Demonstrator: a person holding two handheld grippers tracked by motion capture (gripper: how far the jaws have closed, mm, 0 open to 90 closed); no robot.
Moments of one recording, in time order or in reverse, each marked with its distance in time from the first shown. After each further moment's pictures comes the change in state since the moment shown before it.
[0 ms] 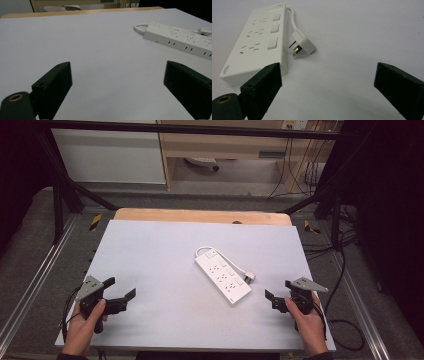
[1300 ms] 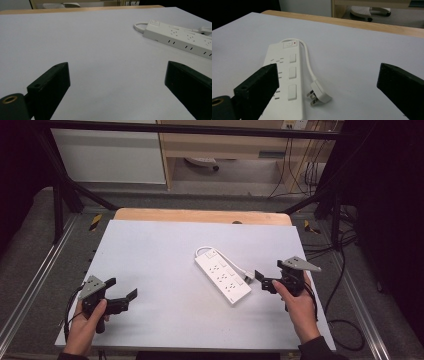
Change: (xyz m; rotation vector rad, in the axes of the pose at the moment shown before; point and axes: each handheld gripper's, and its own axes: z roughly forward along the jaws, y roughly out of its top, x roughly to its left) left arm -0.001 -0.001 0.004 0.023 0.004 -0.016; right arm 0.028 0.070 0.010 -0.077 0.020 -0.035
